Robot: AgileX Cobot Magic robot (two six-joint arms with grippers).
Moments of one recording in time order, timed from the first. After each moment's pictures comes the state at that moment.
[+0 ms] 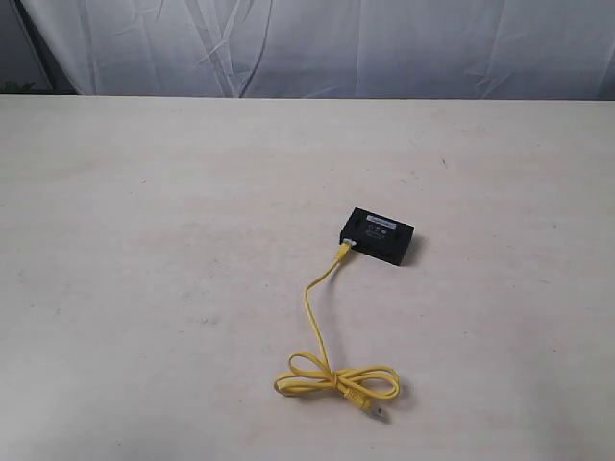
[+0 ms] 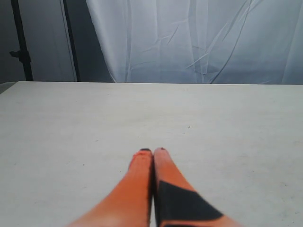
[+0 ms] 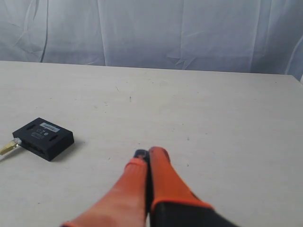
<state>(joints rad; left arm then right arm) 0.02 0.01 -0.01 -0.05 0.23 0.03 0.07 0.01 0.00 0.01 0.31 -0.02</state>
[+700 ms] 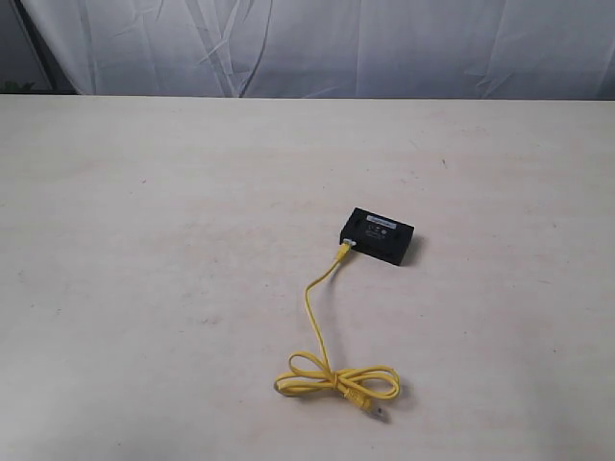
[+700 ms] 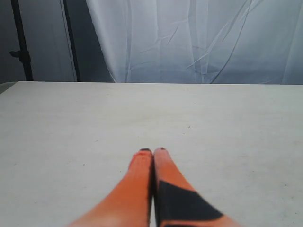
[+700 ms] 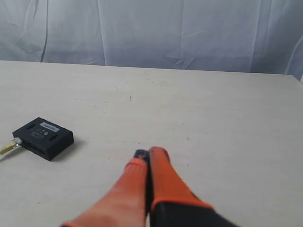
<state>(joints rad) 0.02 0.01 -0.01 -0.05 0.23 0.03 0.07 0.01 0.00 0.01 0.31 -0.02</state>
